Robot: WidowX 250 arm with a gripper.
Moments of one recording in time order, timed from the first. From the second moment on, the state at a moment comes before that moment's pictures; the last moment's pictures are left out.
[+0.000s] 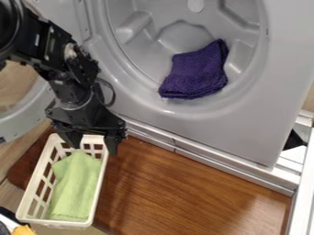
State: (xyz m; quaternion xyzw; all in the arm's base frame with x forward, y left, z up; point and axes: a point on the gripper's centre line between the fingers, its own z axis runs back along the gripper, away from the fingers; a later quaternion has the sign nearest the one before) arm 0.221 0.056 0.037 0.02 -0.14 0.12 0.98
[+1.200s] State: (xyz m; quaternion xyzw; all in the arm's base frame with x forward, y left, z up) arm 0.221 0.045 -0.037 0.03 -0.09 0.12 0.99
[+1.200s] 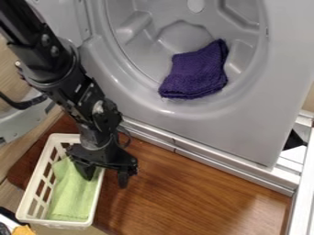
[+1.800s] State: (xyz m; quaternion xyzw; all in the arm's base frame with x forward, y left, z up) arm 0.220 0.040 -0.040 0.05 -0.10 0.11 0.99
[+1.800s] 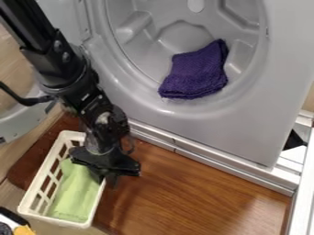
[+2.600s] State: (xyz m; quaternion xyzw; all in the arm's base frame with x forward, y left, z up) arm 0.229 -0.018 0.003 0.04 -0.15 0.08 0.98
